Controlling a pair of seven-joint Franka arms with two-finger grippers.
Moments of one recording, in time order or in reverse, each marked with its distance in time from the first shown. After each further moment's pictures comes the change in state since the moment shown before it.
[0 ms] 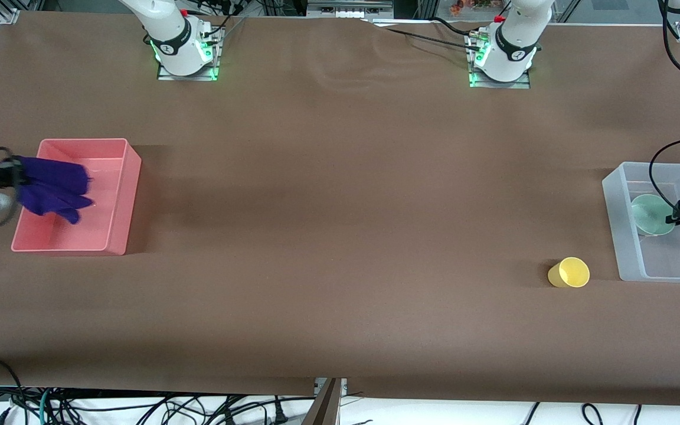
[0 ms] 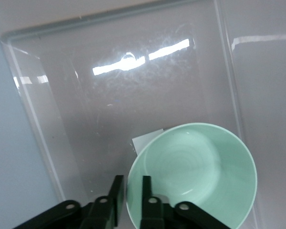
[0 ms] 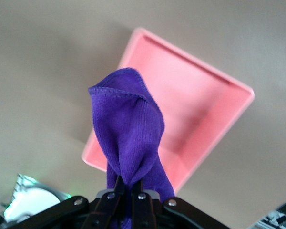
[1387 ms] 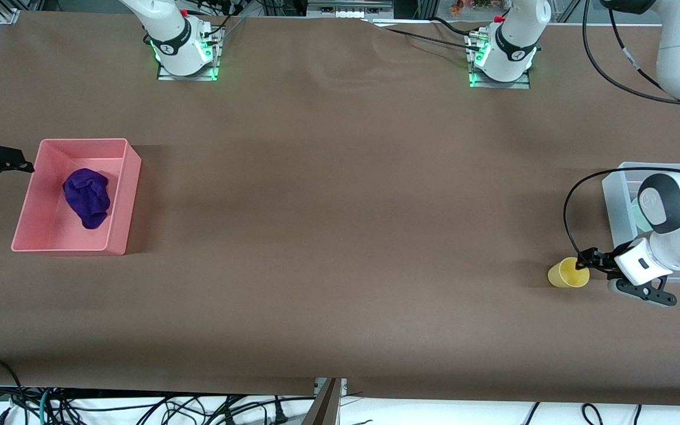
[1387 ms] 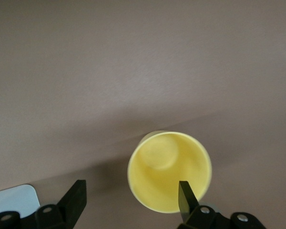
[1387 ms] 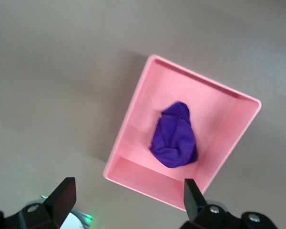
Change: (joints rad) left arm -0.441 -0.038 -0.012 0.004 0.000 0.062 -0.466; right arm -0.011 -0.080 0.103 0.014 0.074 0.004 0.181
